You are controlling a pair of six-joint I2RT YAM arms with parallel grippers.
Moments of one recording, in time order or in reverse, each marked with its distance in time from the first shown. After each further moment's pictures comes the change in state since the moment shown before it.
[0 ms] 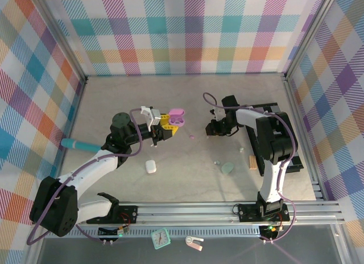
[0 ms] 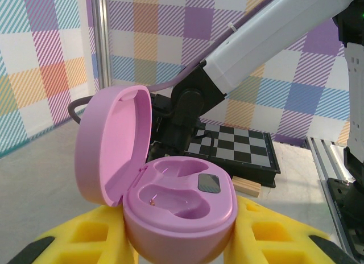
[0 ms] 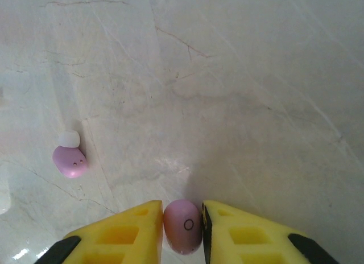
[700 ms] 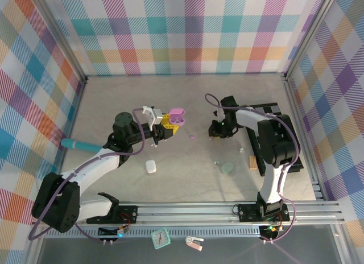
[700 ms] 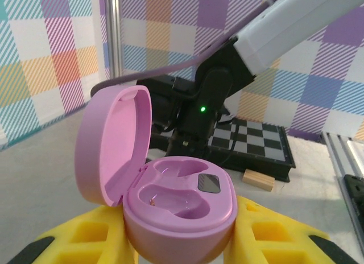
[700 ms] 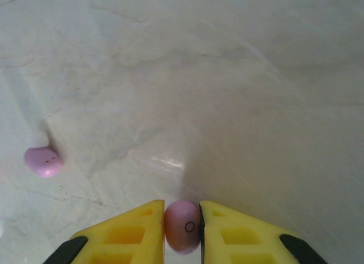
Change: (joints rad) left arm -0.008 0.042 0.000 -0.008 -0.052 0.028; right arm 0.016 -0.061 -0.018 -0.072 0.161 0.208
